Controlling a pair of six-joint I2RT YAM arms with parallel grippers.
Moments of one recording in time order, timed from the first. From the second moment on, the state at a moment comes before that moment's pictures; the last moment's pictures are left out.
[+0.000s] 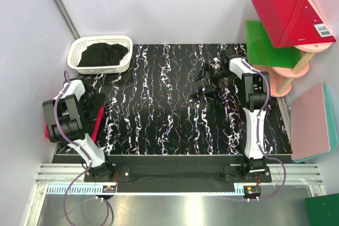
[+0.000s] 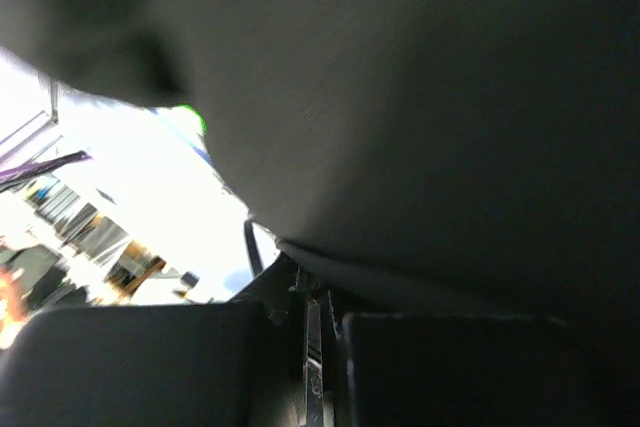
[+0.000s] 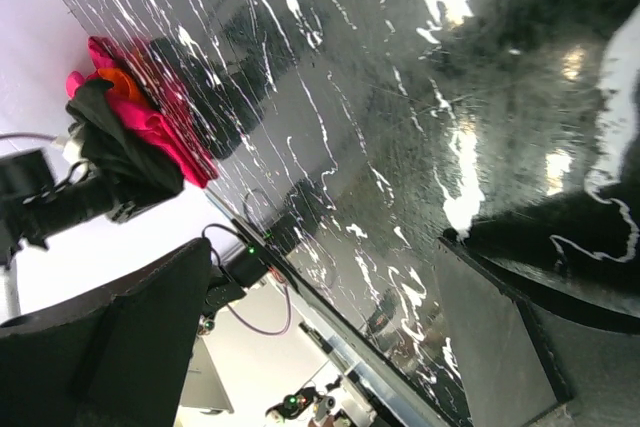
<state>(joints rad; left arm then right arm) 0.31 1.70 1.14 -1.33 -0.41 -0.46 0.10 2.39 1.88 -0.84 -0.83 0.49</state>
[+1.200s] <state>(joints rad) 0.00 1.48 1.24 -1.27 -0.26 -0.38 0.07 2.39 1.88 -0.83 -0.83 0.48</state>
